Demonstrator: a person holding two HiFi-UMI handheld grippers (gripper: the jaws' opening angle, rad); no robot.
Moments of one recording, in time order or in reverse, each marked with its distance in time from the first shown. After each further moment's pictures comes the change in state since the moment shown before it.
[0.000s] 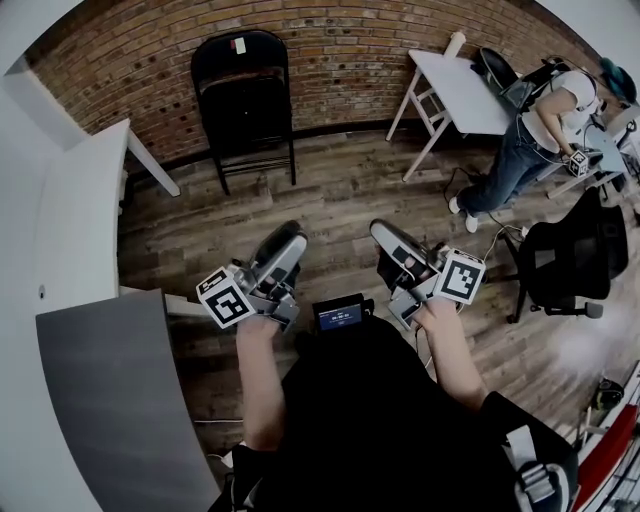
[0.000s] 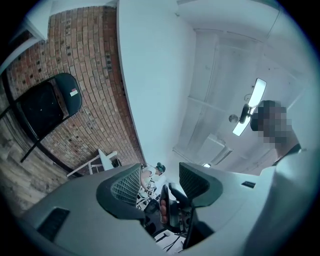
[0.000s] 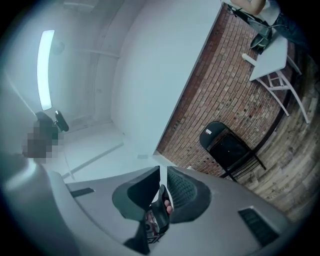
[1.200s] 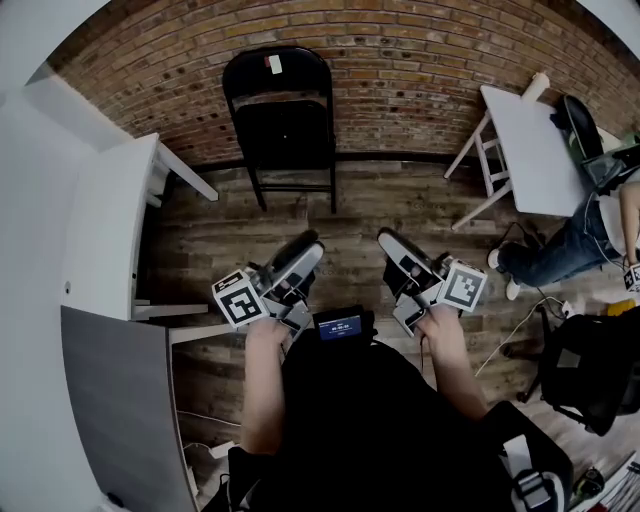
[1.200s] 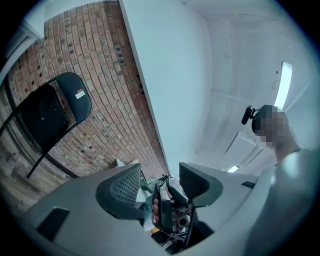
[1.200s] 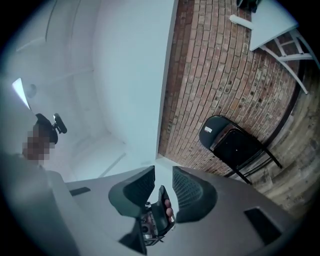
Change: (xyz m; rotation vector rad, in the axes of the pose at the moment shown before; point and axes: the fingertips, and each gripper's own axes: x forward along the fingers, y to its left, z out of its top) left arm 0.181 0.176 0.069 0.012 -0.018 0.226; right arm 0.116 -0.200 0.172 0.194 0.101 0.148
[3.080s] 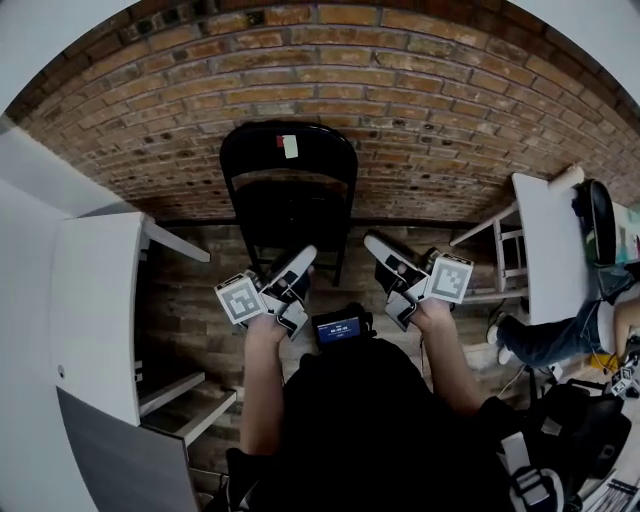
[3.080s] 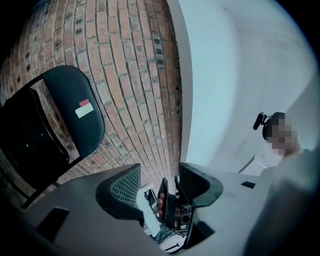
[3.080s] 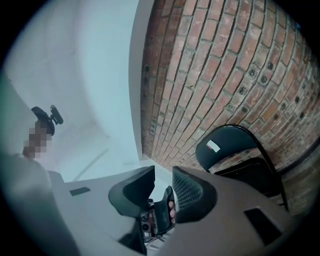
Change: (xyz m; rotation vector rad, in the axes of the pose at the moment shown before) left arm 0.127 0.280 0.254 -0.128 -0.049 0.040; right arm 0.305 -0.182 0.179 -0.044 0.136 -0.041
